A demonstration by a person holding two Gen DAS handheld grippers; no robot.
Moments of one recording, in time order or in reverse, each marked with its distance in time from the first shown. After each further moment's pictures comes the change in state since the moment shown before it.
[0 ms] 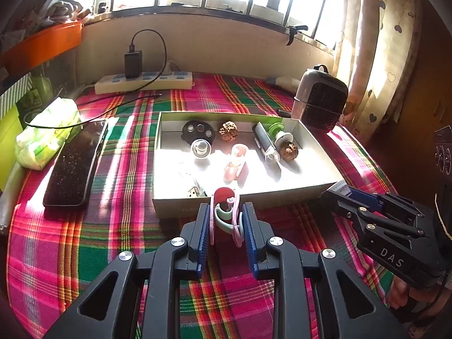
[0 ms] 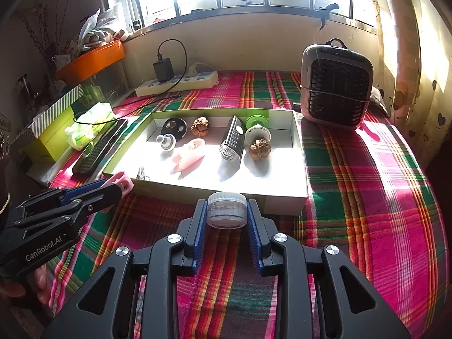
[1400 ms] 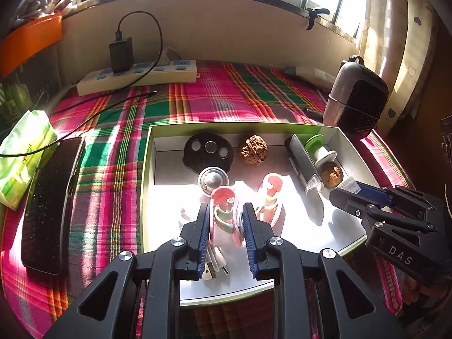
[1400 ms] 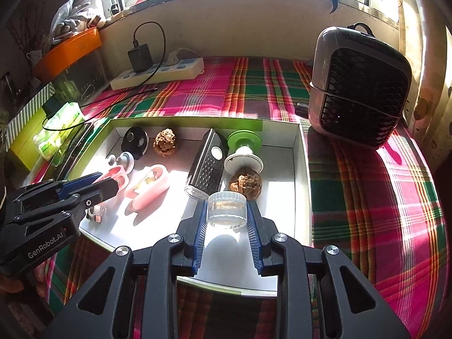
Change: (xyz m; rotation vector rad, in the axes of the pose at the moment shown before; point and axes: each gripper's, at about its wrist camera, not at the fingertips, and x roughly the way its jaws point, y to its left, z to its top) left arm 0.080 0.015 0.047 0.016 0.073 0.043; right arm 0.077 -0.023 0.046 -0.014 0.102 -0.023
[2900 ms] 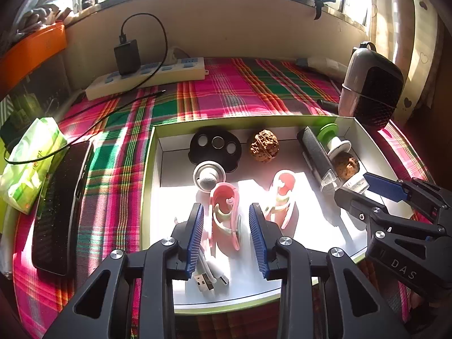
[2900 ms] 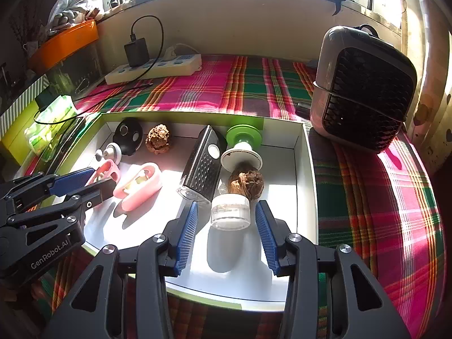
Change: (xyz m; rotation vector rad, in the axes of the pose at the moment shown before) left arm 0.008 -0.007 0.001 0.030 0.015 0.107; right arm 0.008 0.005 -0.002 -0.018 -0.008 -0.036
